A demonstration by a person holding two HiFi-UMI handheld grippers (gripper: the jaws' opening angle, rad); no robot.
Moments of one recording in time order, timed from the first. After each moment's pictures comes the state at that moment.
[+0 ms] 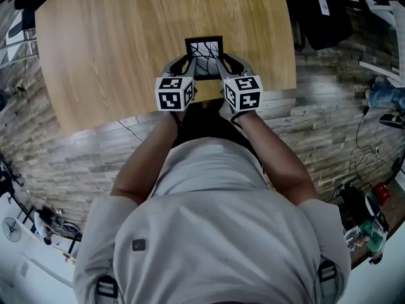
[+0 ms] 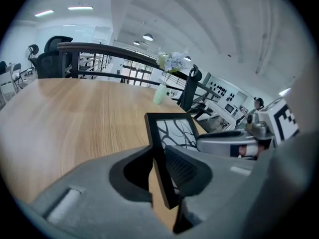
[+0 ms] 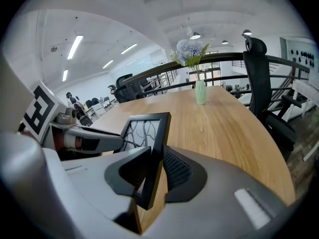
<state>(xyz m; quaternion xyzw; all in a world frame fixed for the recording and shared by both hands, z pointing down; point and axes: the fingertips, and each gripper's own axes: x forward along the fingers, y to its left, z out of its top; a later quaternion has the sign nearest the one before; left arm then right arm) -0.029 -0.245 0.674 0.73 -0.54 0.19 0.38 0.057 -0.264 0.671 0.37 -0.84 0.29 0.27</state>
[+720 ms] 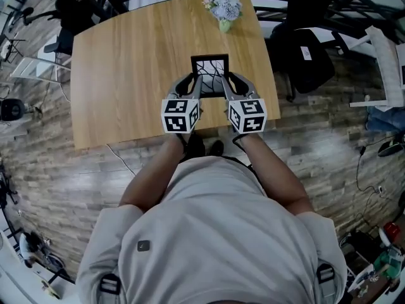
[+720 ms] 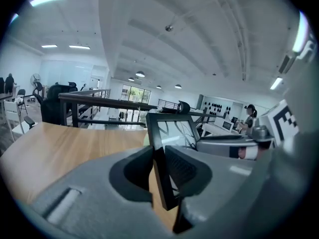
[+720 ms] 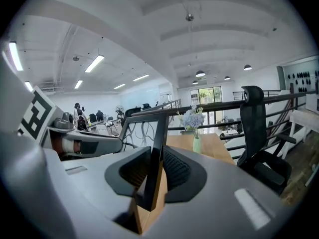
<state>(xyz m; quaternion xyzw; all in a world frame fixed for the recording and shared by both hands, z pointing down) -0.014 -0.294 0.524 0.77 -0.60 0.09 0.21 0.075 -0.316 0.522 0.40 -0.89 0.15 0.13</state>
